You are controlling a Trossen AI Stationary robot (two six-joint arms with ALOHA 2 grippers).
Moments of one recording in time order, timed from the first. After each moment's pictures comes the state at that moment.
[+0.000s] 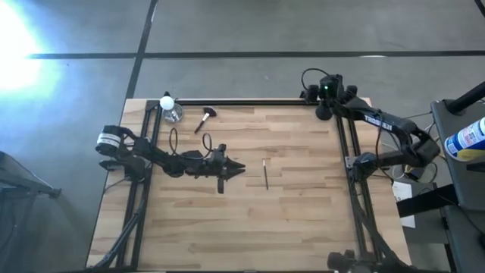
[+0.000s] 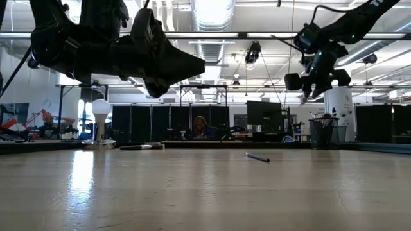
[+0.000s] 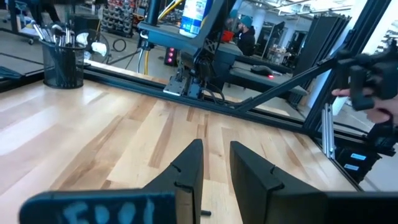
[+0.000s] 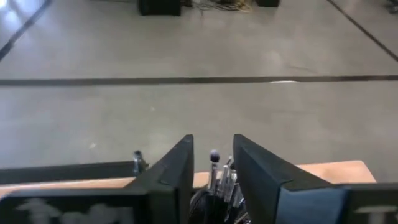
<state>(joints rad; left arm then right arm) -0.05 1.63 0.48 1.17 -0.06 -0.27 -0.92 1.27 0.78 -0.16 0.66 0.39</state>
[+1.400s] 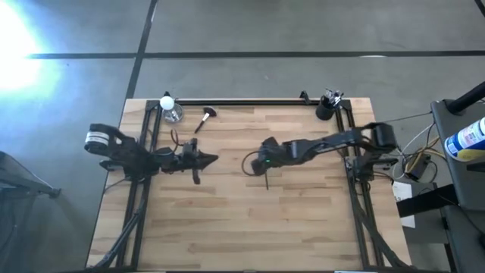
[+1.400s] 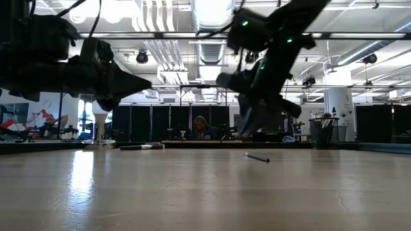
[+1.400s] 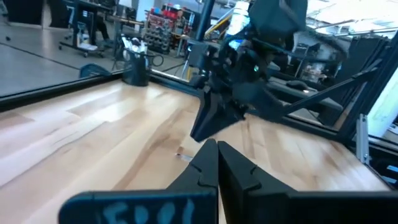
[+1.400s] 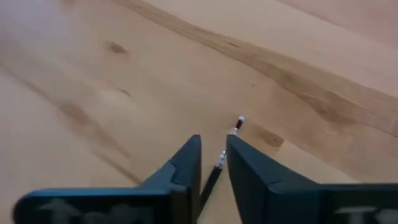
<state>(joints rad) 0.04 1.51 0.06 1.51 -0.14 -0.28 -0.03 1.74 1.02 -0.35 0.27 0.99</state>
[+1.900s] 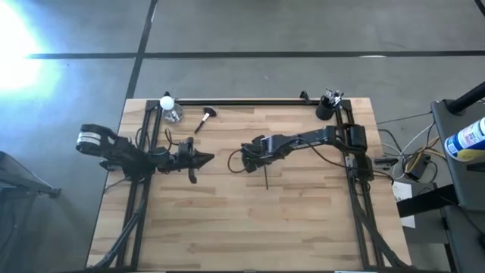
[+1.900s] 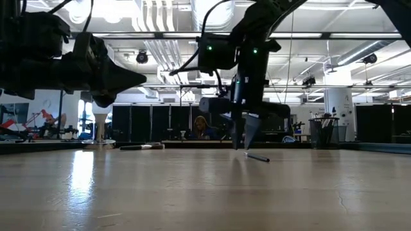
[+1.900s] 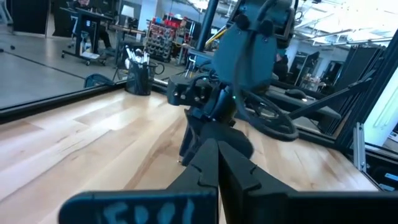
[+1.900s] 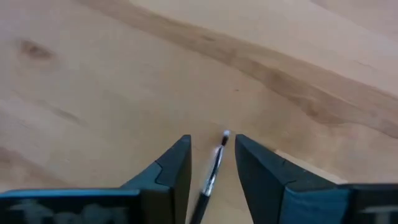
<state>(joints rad) 0.04 1.42 0.01 1.50 -0.15 -0.27 -0.08 2.03 1.40 -0.77 0.25 1.07</state>
